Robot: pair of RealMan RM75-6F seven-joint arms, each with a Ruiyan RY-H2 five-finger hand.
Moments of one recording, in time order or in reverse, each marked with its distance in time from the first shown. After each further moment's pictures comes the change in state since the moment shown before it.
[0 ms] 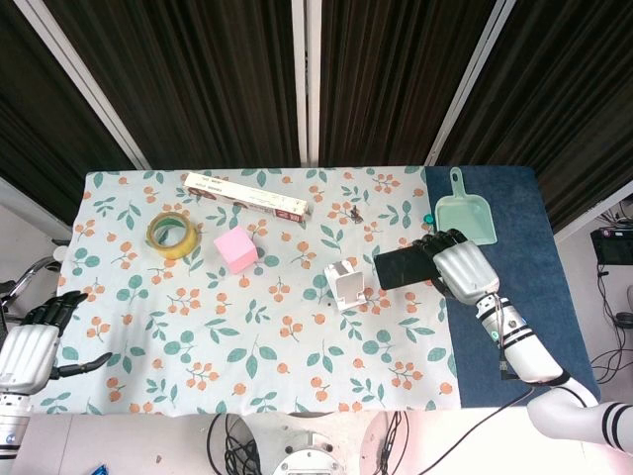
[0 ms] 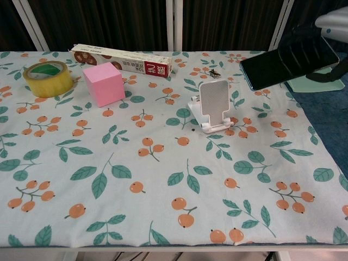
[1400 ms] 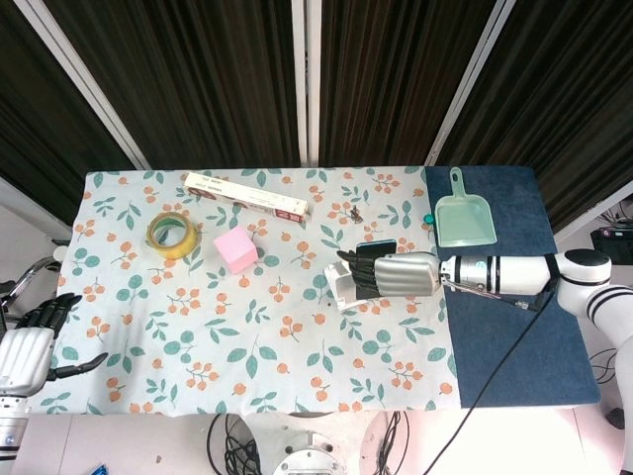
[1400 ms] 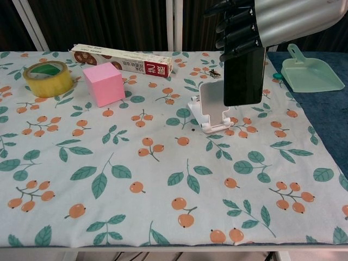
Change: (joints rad) left arm 0.016 -0.042 -0.003 0.068 -0.014 0.017 -0.017; right arm 0.474 -0.047 -0.219 0.726 -1.003 0.235 0.142
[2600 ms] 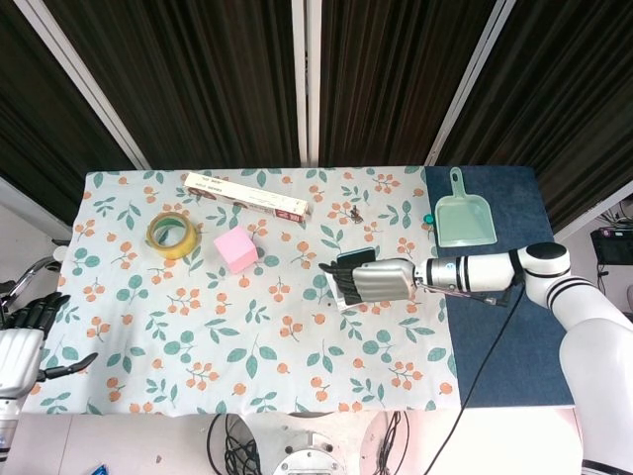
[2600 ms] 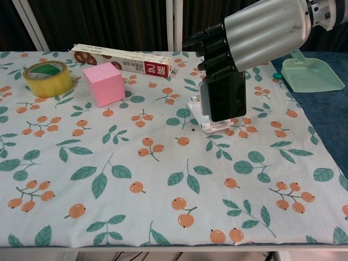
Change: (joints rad) left arm 0.014 -0.019 -0.004 0.081 0.010 0.031 0.011; right arm 0.085 -0.129 -0.105 0.108 0.041 -0.005 -0.030
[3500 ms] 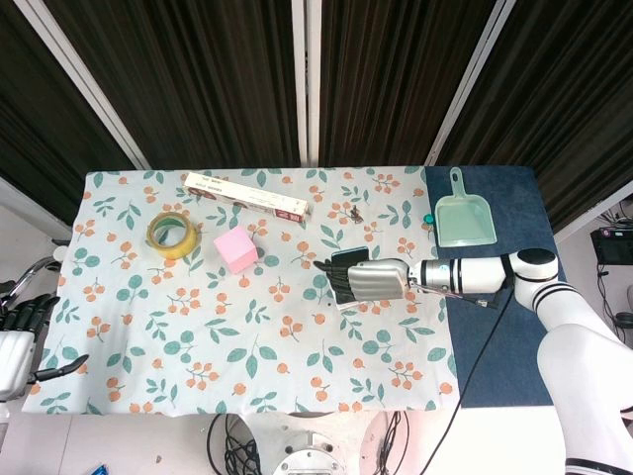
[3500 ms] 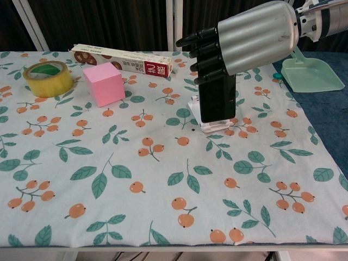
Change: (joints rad) left arm 0.015 0.016 0.000 0.015 -0.009 0.008 0.012; right arm -0.033 -0.114 -0.021 0.143 0.070 0.060 0.011
